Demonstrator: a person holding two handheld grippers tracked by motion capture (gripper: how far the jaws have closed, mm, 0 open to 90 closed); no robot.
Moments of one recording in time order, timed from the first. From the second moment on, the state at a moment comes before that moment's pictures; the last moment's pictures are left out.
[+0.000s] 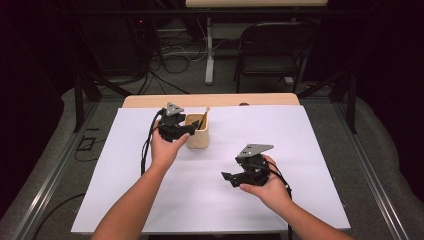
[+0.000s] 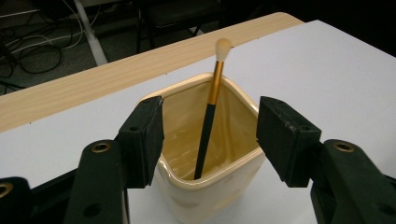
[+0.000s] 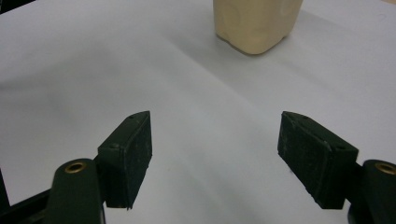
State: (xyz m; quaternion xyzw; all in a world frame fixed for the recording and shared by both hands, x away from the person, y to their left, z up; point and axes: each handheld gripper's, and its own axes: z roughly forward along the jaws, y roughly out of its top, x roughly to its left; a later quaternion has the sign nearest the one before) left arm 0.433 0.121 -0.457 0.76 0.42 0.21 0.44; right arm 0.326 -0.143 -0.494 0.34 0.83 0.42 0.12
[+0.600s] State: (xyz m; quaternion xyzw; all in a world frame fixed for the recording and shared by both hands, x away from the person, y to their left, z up) left arm 0.423 0.123 -0.448 0.77 0.41 0.20 0.44; right arm 0.326 -0.143 -0.493 0.34 0.83 0.42 0.12
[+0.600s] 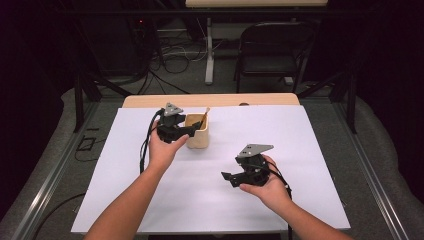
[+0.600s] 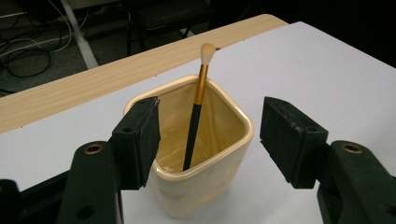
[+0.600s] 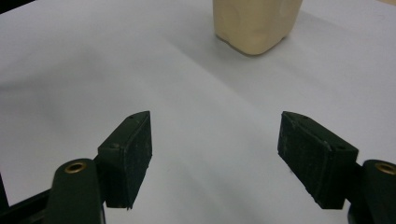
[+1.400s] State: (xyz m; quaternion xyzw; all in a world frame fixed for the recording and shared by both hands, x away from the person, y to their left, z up) left arm 0.413 0.142 -0.436 0.78 0.40 0.19 0.43; right arm 0.325 -0.145 -0.491 0.34 0.83 0.43 0.12
